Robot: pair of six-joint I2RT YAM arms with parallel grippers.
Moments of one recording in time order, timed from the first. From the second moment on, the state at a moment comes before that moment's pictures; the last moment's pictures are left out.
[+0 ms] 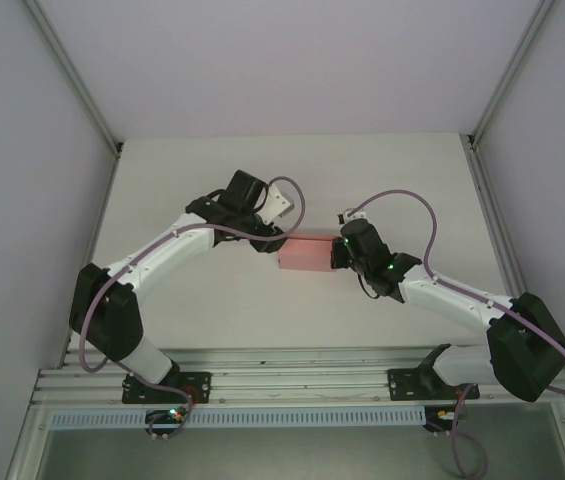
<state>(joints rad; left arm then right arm) -0.67 1.58 1.29 -0.66 0.18 0.18 0.62 1.30 0.72 -0.12 0.26 0.42</state>
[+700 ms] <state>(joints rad) -0.67 1.66 1.34 -0.72 0.18 0.13 0.62 1.30 0.72 -0.12 0.26 0.40</state>
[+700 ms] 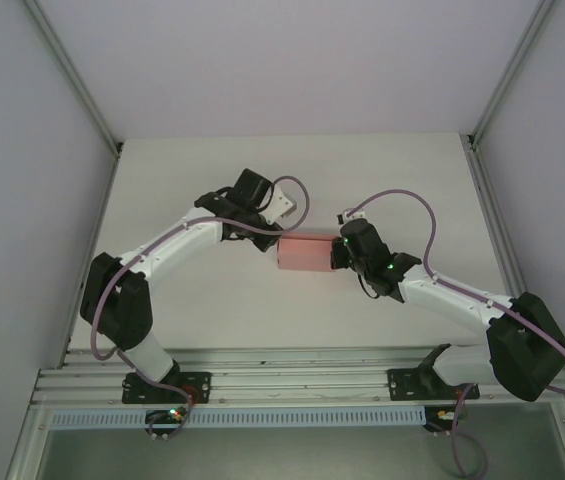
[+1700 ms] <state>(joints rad) -0.53 1.77 1.49 -0.89 0.49 -0.46 0.74 1.36 0.80 -0.22 0.45 0.40</state>
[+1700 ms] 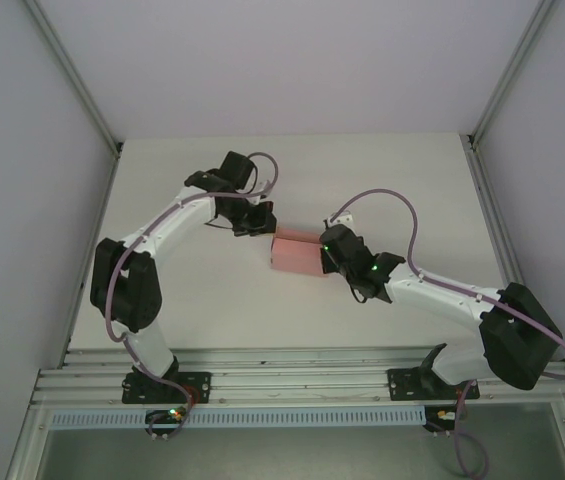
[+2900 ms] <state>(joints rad) -0.75 1.55 1.11 -0.55 0.10 -0.34 0.77 1.25 0.52 0.17 0.47 0.31</state>
